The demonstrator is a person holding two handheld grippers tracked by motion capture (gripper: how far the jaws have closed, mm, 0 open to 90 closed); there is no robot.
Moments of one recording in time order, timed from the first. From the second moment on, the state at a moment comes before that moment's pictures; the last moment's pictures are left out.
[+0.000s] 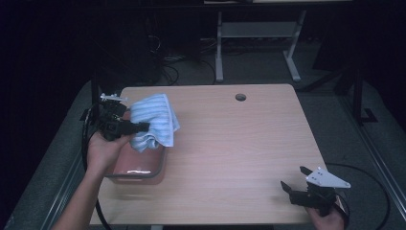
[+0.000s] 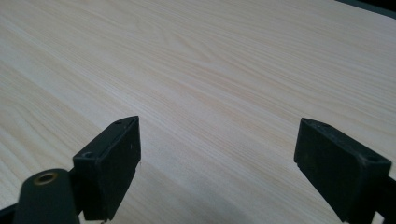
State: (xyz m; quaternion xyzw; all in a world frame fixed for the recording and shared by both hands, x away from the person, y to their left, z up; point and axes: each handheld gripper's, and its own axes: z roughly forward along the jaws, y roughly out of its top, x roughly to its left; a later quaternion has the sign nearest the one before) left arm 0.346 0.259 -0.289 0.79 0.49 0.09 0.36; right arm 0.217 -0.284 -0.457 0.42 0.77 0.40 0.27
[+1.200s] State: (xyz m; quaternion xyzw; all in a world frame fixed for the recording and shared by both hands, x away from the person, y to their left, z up) left arm 0.361 0.182 -0.291 0.83 0.43 0.07 0.35; right arm 0.216 -0.285 -0.455 0.42 0.77 0.40 0.27
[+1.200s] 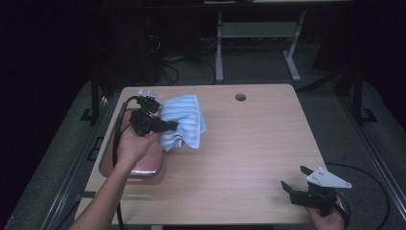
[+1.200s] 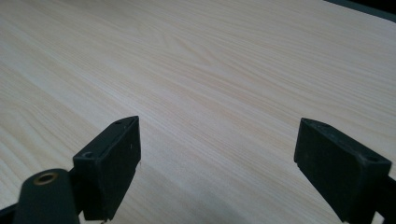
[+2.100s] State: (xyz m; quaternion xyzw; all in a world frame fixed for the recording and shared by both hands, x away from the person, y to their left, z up) left arm 0.371 0.132 -0.306 0.84 0.41 0.04 0.35; right arm 0.217 -0.287 -0.456 0.42 0.77 0.41 0.26
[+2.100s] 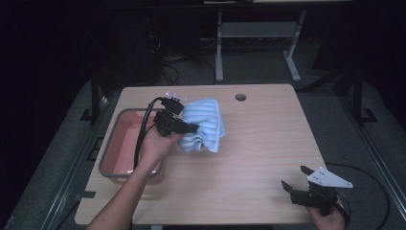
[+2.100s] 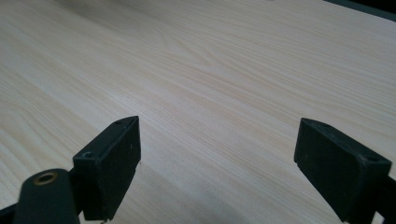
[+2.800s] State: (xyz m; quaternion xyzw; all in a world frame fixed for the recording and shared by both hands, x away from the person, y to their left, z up) left arm 0.382 0.099 -0.329 0.85 0.40 0.02 0.34; right arm 0.218 -0.286 -0.457 0.41 0.77 0.41 0.26
